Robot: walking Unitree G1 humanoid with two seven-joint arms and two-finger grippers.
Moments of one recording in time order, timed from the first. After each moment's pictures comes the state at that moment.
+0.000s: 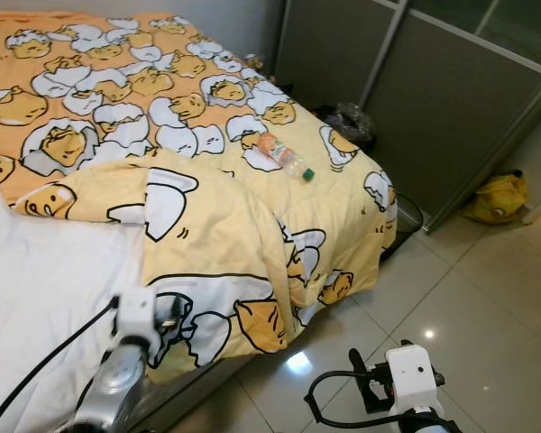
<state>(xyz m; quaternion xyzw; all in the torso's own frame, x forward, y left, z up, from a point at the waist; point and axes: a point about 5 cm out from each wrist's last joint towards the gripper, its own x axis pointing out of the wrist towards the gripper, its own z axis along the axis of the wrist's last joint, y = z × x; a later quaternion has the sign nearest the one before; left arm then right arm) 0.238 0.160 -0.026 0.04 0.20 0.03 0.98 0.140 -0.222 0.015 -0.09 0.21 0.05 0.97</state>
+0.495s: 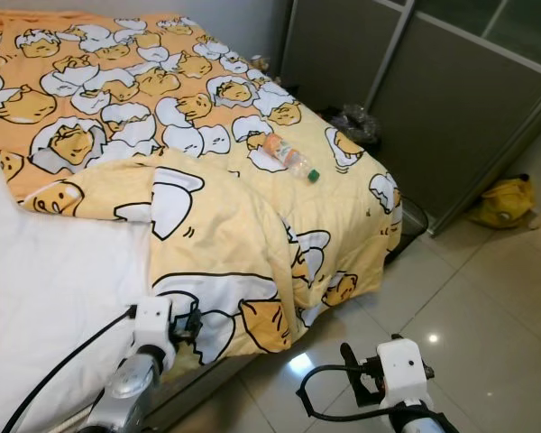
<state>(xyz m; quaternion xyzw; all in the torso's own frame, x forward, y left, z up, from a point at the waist) 0.241 0.128 -0.035 0.00 0.24 -0.07 0.97 0.150 -0.210 0.014 -0.08 0.20 0.06 0.97</state>
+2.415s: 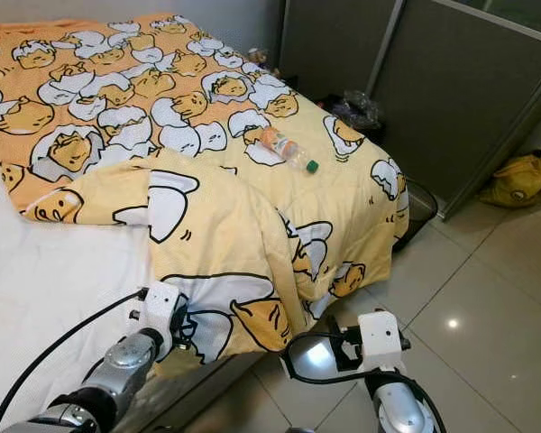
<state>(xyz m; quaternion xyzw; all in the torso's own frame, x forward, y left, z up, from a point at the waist) 0.258 0.150 -0.034 0.08 0.29 -0.10 0.95 0.188 -0.193 0.007 -0.07 0.17 0.04 0.98</state>
